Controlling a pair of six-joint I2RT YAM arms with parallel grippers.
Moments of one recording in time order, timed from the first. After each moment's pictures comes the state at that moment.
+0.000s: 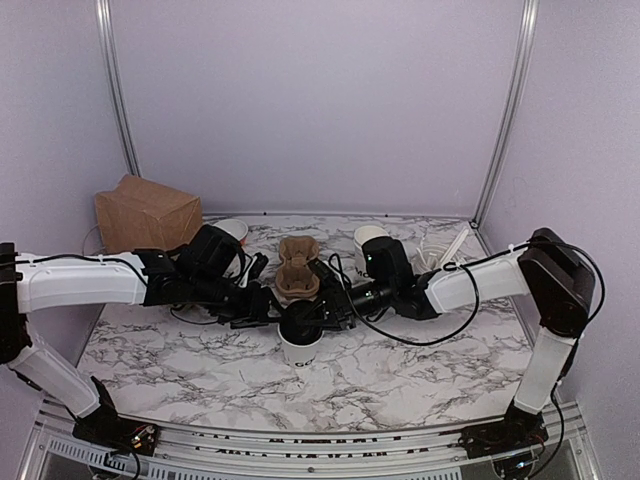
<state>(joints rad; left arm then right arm) -0.83 1.46 0.96 -0.32 0.33 -0.72 0.80 1.81 0.97 0.38 -0.93 0.83</state>
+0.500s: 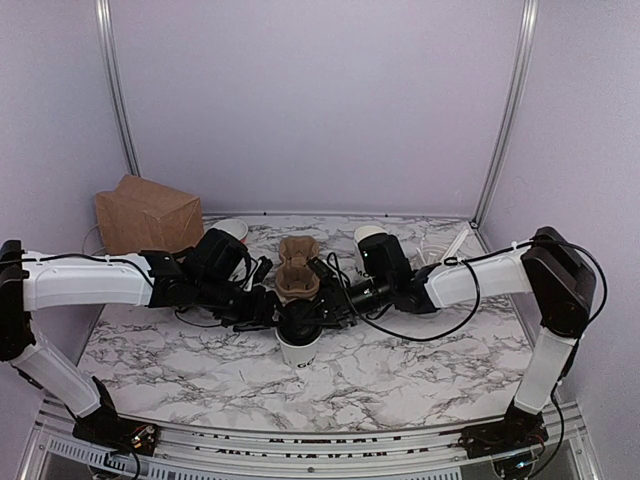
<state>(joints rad) -0.85 1.49 0.97 -0.32 0.31 -0.72 0.80 1.81 1.02 0.26 -0.90 0.76</state>
